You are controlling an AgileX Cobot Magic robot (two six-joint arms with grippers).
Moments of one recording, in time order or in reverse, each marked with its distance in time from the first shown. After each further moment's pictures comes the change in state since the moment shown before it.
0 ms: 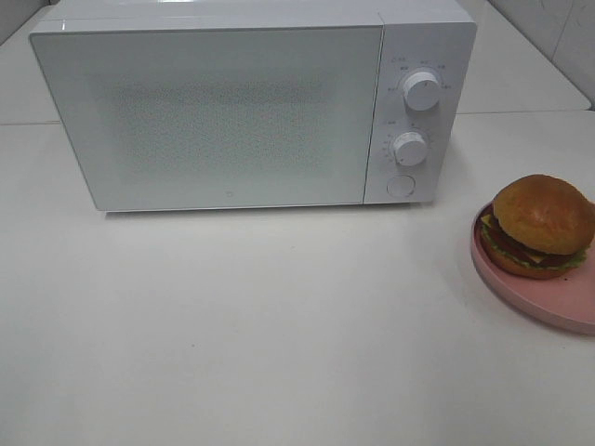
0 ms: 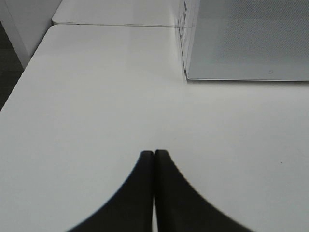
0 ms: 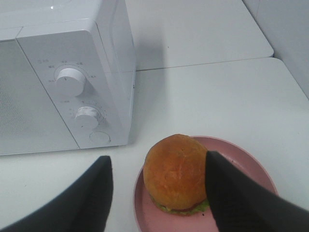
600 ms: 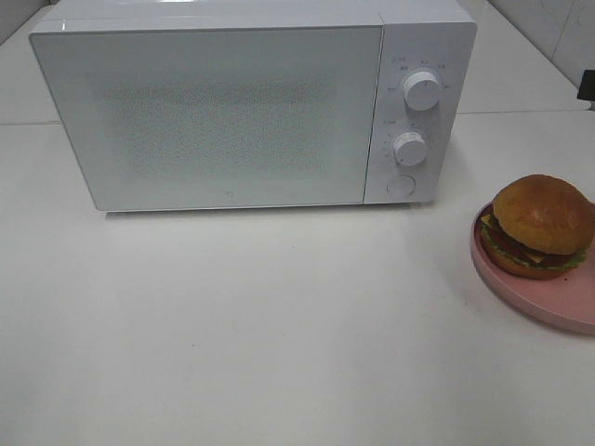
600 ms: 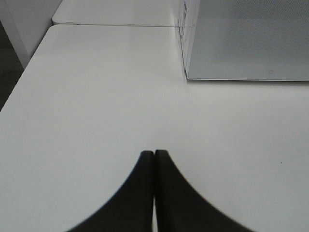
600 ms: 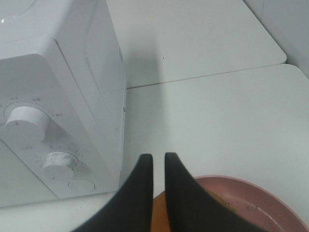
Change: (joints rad) left arm 0.000 0.000 0.000 0.000 0.000 0.000; right arm 0.000 0.416 0.000 0.001 -0.454 0.048
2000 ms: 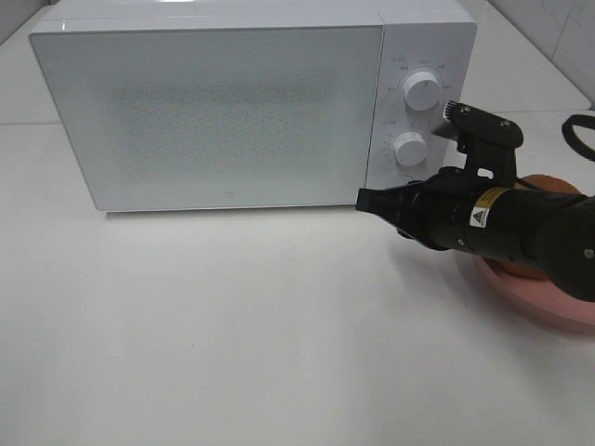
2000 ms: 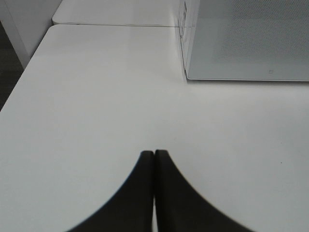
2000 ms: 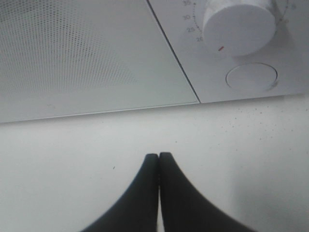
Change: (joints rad) left arm 0.000 0.000 0.000 0.000 0.000 0.000; right arm 0.422 0.651 -0.004 -0.075 -0.500 0.431
